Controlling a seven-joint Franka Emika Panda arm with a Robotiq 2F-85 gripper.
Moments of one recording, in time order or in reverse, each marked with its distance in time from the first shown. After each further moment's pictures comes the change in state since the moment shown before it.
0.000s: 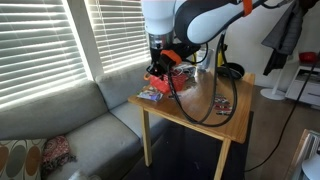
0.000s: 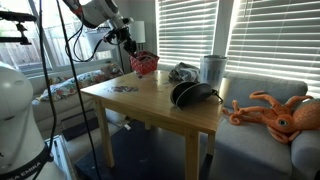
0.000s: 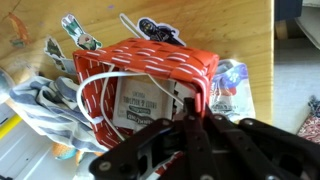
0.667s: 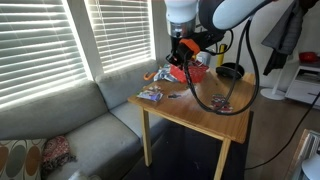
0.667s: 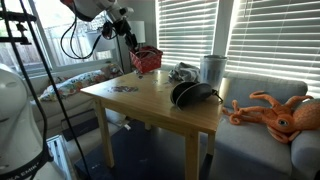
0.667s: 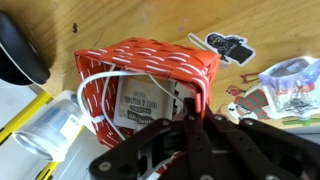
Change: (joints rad) arm -0.081 -0.194 0.009 -0.150 -0.004 -0.081 0.117
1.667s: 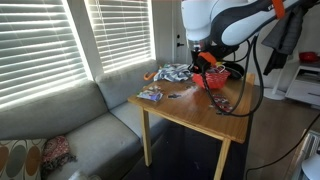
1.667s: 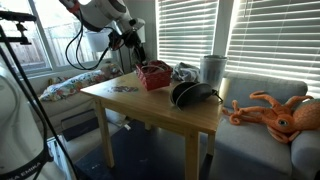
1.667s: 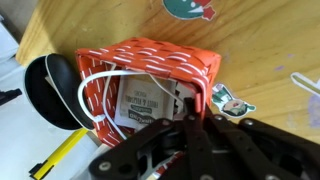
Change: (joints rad) arm -0.139 -0.054 -0.018 -0.182 0.001 -0.004 -0.013
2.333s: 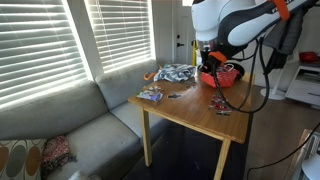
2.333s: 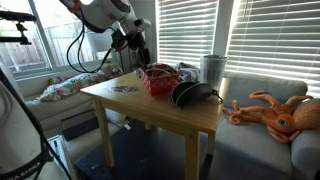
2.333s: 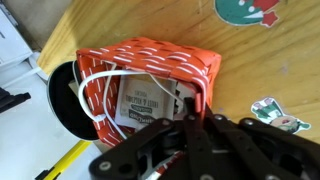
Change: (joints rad) arm -0.058 -0.052 -0.036 -0.071 -0.001 0.013 -0.095
